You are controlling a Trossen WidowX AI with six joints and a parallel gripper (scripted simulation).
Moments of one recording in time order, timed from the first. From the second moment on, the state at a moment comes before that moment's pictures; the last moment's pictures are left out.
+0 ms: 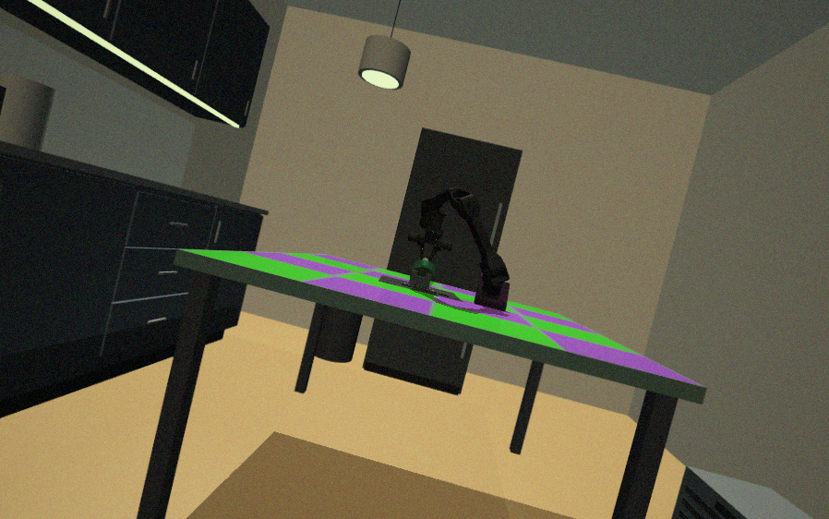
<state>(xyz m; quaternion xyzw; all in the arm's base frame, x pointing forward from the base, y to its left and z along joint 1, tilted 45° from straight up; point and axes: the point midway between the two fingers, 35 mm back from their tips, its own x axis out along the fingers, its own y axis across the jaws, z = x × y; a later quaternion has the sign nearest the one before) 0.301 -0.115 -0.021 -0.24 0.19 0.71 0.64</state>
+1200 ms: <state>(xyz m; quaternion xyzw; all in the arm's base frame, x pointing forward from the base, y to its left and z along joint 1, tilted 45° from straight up) 0.305 -0.113 -0.048 -0.24 0.18 0.71 0.64</state>
